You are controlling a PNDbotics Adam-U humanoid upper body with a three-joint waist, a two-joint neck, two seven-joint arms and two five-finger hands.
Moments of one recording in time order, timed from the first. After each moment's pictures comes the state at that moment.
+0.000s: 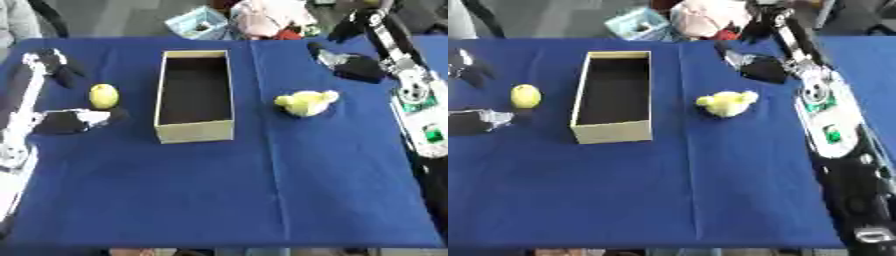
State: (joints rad) left arm -0.29 0.45 -0.02 -1.73 -0.56 -0.03 0.08; right arm -0.66 -0.27 0.06 -1.45 0.60 -0.08 0.12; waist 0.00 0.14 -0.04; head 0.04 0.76
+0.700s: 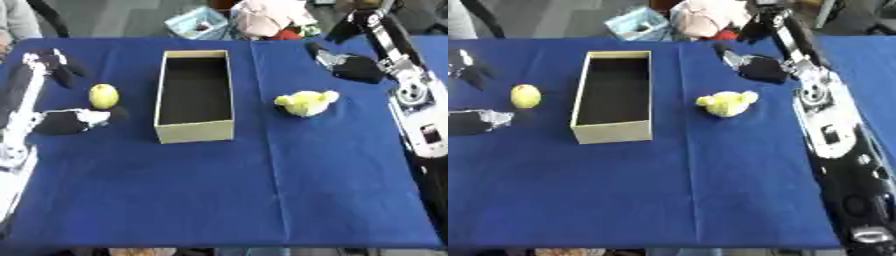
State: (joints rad) left arm -0.31 0.48 -0.02 -1.72 -0.59 -0.01 0.04; right arm -0.66 -0.26 0.06 -1.45 0.61 -0.08 0.12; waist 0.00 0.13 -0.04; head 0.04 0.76
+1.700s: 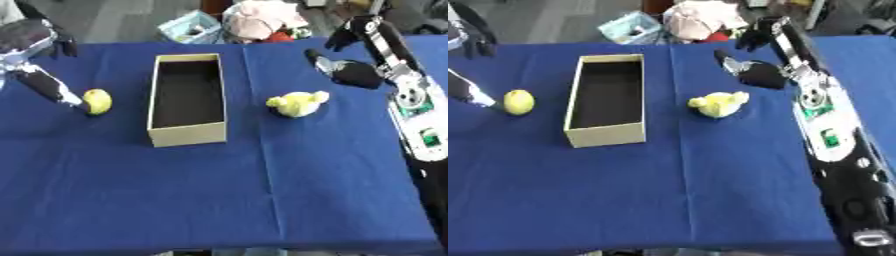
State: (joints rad) left arm -0.73 0.68 -0.16 -1.18 -0.94 -0.13 -0.41; right arm -0.66 -0.25 0.07 -1.42 0.61 -0.09 0.14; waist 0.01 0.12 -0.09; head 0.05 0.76
